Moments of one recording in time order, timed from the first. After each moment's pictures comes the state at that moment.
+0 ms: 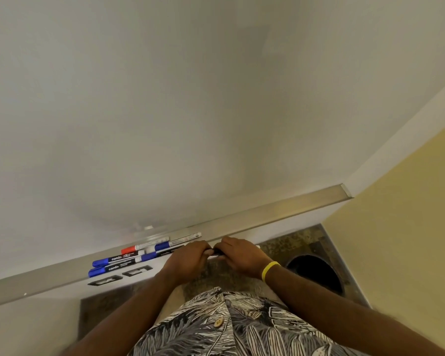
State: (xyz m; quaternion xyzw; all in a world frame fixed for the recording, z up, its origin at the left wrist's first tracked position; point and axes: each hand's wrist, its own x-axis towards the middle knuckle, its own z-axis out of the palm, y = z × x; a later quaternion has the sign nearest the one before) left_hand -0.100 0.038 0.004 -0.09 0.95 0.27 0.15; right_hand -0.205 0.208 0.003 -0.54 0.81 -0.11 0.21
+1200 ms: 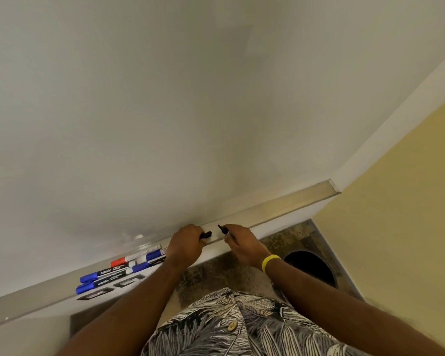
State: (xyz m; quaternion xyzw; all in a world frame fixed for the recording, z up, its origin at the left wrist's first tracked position) left_hand -0.156 0.028 -0.010 -0.15 0.96 0.22 0.10; right_hand -0.228 0.210 0.011 -0.29 0.87 -0.32 0.25
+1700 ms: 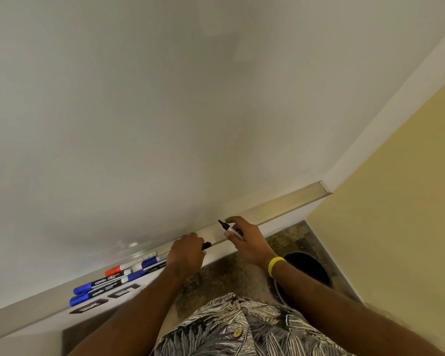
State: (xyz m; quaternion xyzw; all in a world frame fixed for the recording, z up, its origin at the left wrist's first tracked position) left_hand -0.155 0.041 -0.007 -0.09 0.98 0.13 0.14; right_hand -0.232 0.226 0.027 -0.22 0.85 -0.43 0.19
